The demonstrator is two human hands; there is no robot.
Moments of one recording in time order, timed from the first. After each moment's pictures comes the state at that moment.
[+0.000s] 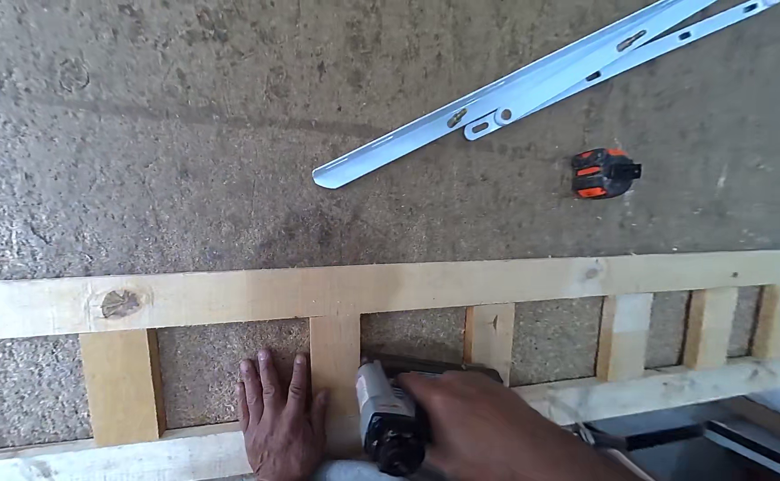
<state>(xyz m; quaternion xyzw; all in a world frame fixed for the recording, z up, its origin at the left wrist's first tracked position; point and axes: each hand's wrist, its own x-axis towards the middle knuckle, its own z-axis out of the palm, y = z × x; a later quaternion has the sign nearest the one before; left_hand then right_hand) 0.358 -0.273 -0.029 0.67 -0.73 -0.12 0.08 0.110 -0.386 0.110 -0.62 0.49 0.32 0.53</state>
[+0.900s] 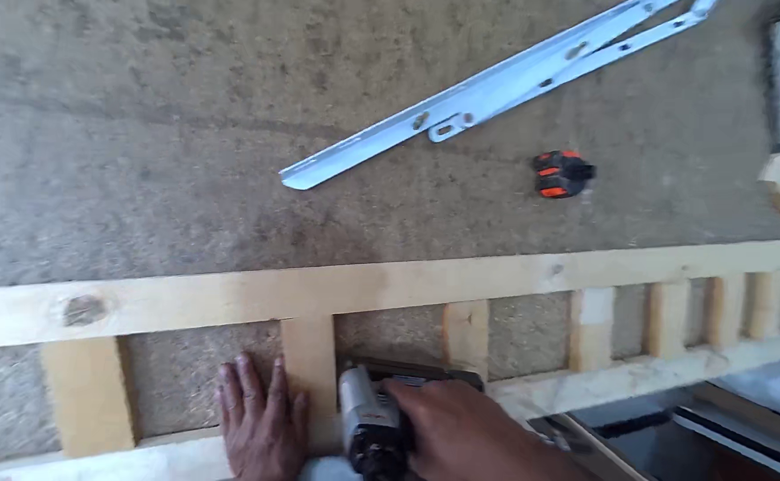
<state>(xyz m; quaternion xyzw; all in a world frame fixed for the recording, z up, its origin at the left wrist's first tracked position) 0.358 -0.274 -0.020 0.67 -0.72 -0.14 0.07 0.110 -0.364 0.114 -0.63 0.52 0.28 0.51</state>
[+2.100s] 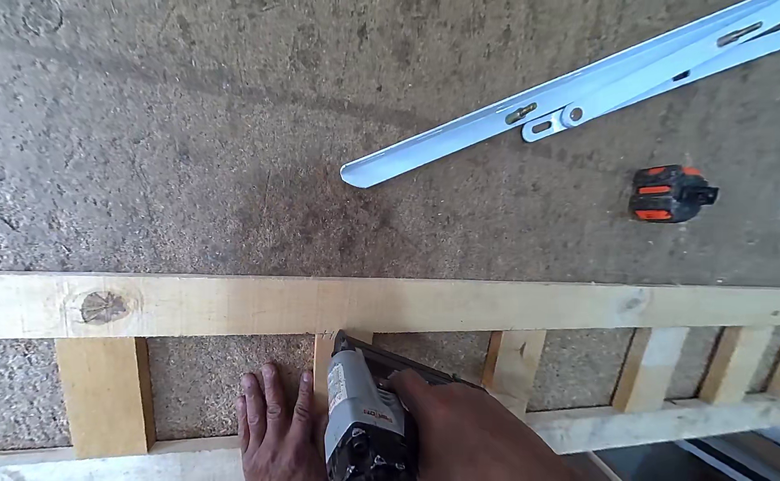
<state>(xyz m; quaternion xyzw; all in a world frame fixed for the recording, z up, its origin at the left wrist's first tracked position) 0.356 -0.282 -0.010 0.69 -0.70 -0.13 0.09 0.164 -0.439 0.118 -0.55 0.55 0.31 0.55</state>
